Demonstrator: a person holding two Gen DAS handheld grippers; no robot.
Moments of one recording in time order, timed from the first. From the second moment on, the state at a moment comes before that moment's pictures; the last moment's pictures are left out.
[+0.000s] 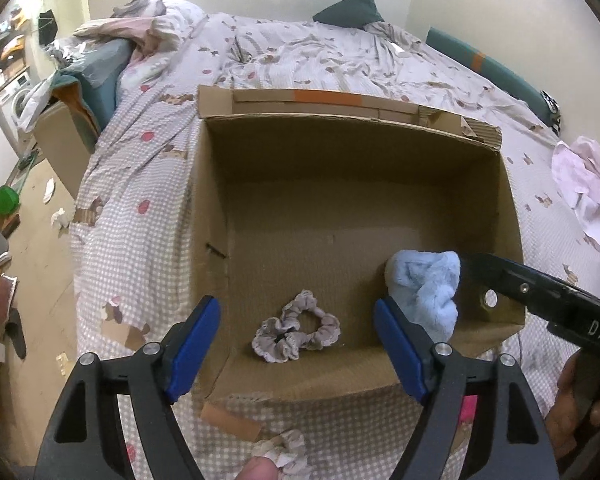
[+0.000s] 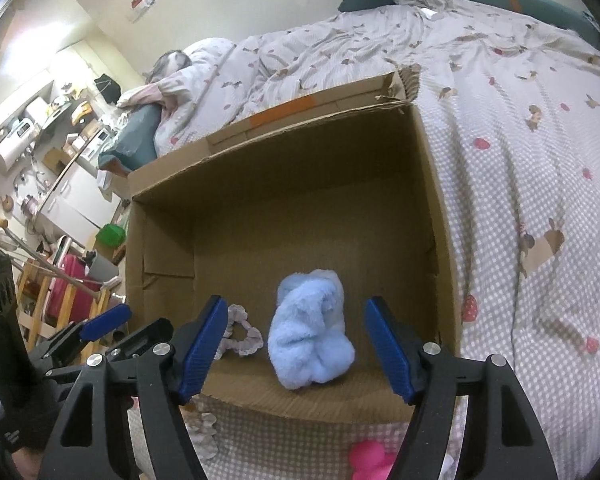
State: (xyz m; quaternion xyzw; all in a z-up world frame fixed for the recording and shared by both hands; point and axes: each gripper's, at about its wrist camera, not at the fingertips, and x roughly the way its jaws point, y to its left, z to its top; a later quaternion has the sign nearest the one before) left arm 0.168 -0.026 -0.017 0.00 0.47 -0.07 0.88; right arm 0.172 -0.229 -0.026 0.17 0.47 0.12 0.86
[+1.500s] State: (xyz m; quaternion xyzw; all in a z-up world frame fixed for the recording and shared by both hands) left arm 0.106 -0.006 -0.132 -0.05 0.67 -0.02 0.74; right arm 0.072 -0.291 -0.041 0.23 0.53 0.05 0.82
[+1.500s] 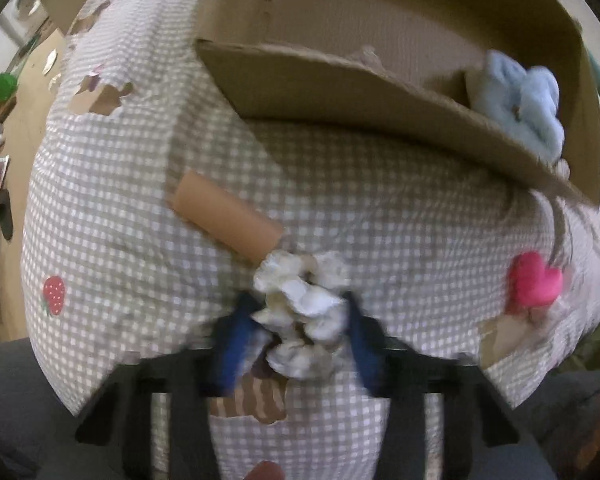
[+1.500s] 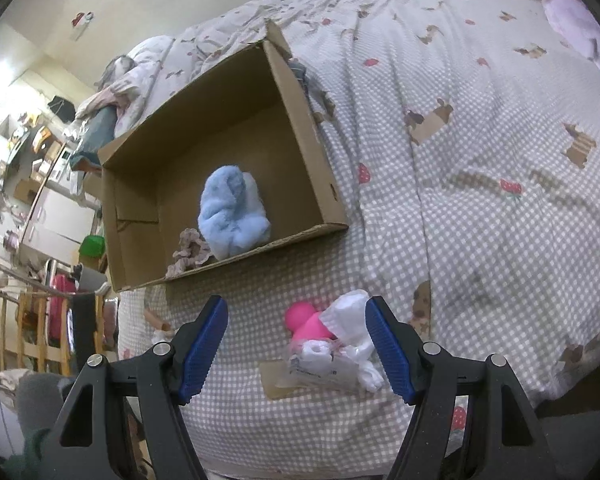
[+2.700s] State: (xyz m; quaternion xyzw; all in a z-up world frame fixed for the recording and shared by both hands) left arm 0.077 0.024 -0.047 -0.06 0.59 -0.03 0.81; right arm 0.075 -0.242 -0.099 0.18 0.62 0.00 0.76
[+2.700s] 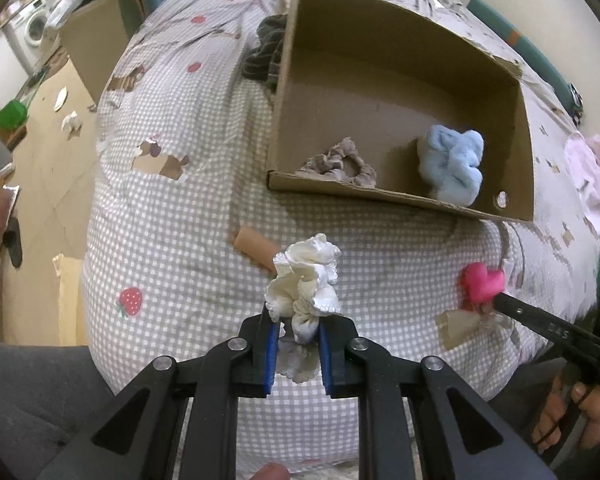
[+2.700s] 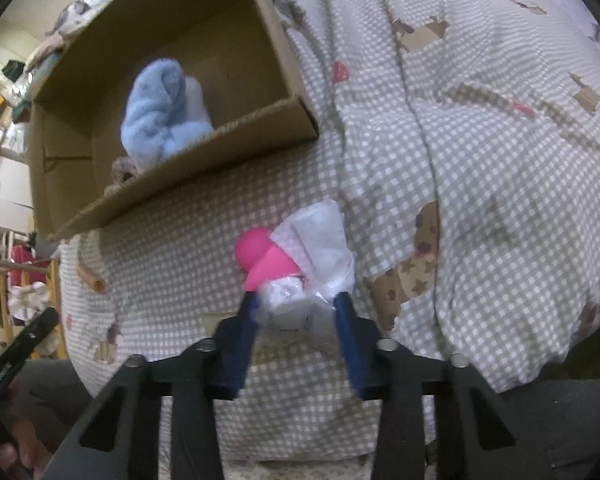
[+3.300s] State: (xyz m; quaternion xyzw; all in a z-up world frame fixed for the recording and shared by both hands) left arm 0.071 0.021 -0.039 -0.04 0.57 -0.02 0.82; right arm 0.045 -0.222 -0.040 0.22 0.54 0.13 0.80
